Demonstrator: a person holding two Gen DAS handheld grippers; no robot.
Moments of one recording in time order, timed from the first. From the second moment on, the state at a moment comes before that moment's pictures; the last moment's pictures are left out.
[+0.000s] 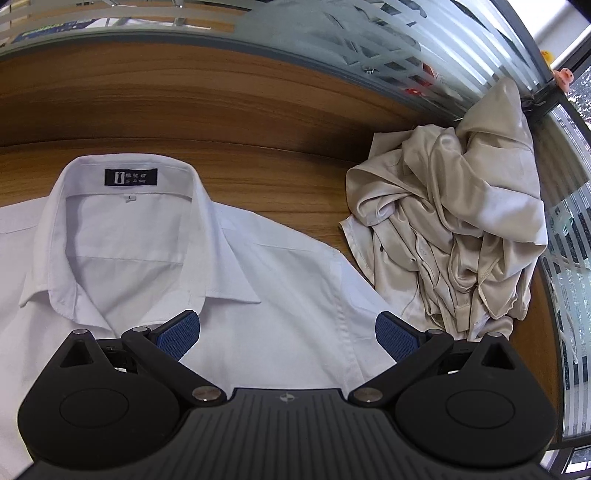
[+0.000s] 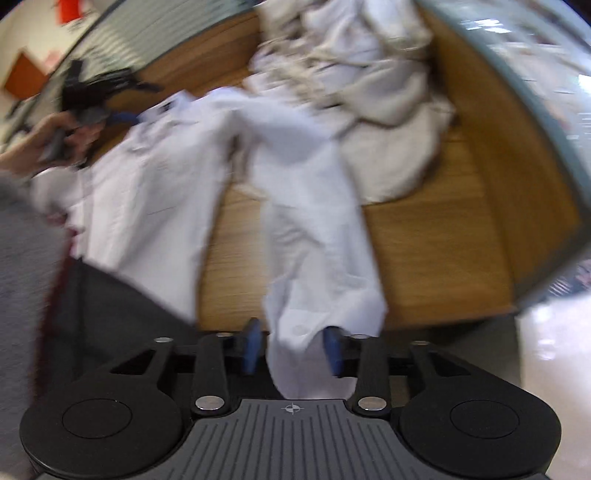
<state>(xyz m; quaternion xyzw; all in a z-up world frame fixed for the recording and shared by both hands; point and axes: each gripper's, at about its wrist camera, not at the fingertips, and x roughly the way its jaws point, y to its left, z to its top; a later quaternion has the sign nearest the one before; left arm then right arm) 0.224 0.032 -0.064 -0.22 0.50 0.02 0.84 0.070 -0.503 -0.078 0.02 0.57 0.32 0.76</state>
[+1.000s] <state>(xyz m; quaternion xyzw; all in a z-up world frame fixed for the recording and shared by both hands) 0.282 0.013 -0.071 -0.21 0.51 0.01 0.83 0.144 -0.457 -0.083 0.01 0.51 0.30 0.81</state>
